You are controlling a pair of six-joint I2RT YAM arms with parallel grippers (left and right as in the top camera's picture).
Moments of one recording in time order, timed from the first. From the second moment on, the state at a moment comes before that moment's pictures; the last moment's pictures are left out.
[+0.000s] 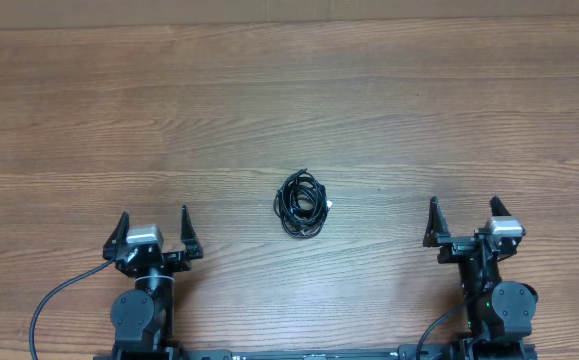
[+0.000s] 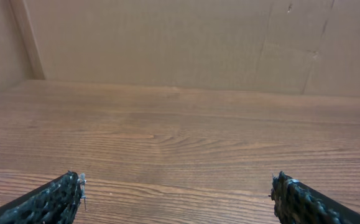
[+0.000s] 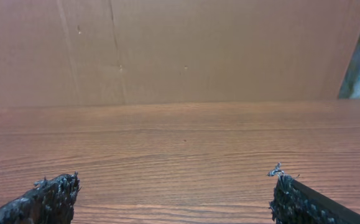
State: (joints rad) left arm -0.04 0.02 0.01 -0.07 -0.14 -0.05; right arm 0.01 0.01 0.02 -0.03 0.00 0.04
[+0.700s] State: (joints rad) left arm -0.04 0.02 0.01 -0.07 -0.10 -0.06; right arm 0.01 0.01 0.02 -0.03 0.00 0.04
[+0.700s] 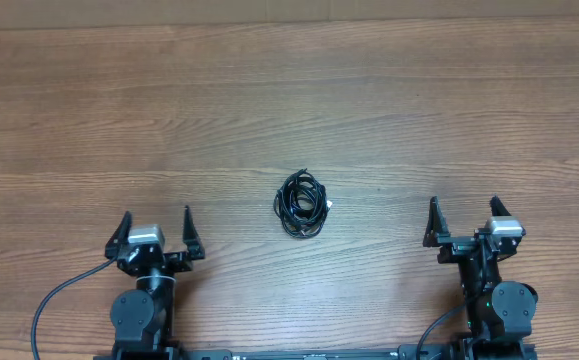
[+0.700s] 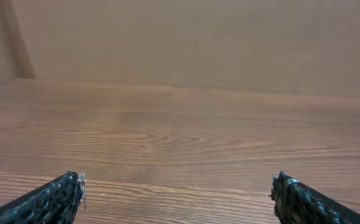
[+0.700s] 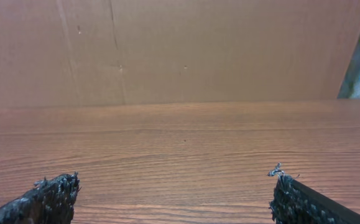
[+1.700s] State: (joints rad) left arm -0.04 0.18 0.67 -0.46 0.69 -0.28; right arm 0.01 0.01 0.02 0.32 -0.45 0.33
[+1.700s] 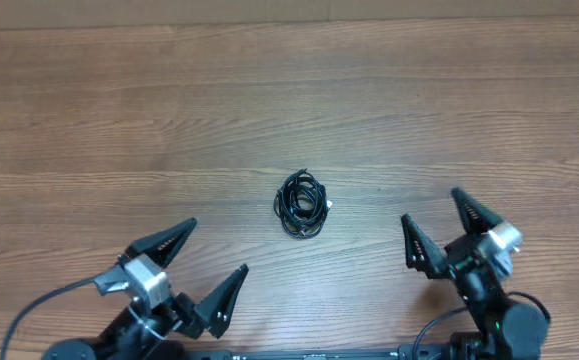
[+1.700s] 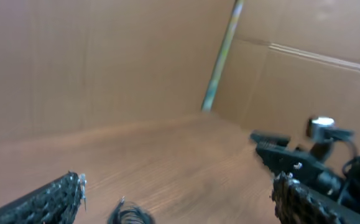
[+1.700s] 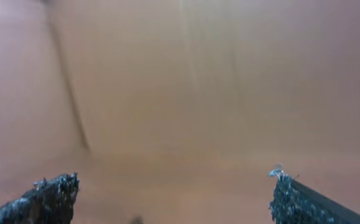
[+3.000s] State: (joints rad) left arm -0.31 1.27 1.26 -1.13 0.46 -0.39; right arm 0.01 1.05 1.06 -0.94 -0.59 0.33
